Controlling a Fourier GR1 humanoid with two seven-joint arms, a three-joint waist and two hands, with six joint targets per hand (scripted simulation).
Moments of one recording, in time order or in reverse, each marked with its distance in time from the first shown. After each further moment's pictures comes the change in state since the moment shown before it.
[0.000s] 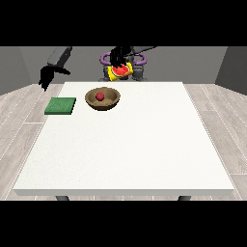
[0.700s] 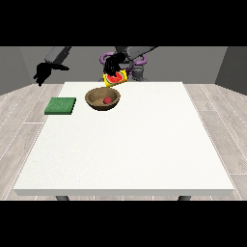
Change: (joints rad) left arm -0.014 0.011 -0.145 0.108 0.027 0.056 0.086; right arm -0.038 0.000 0.007 -0.044 0.019 -0.016 -0.024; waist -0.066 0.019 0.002
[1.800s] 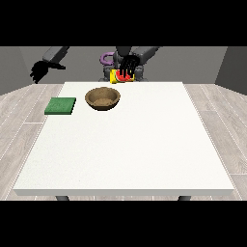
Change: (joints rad) left arm 0.145 -0.019 0.277 0.021 0.338 0.374 -0.065; right arm 0.115 -0.052 -0.040 -0.028 -0.006 0.027 -0.033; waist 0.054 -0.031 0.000
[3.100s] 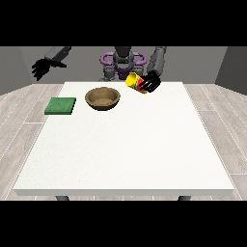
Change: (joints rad) left arm 0.165 0.084 0.460 0.116 0.665 0.108 -0.719; right arm 0.067 0.064 0.018 -0.253 -0.042 0.007 0.072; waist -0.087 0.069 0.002
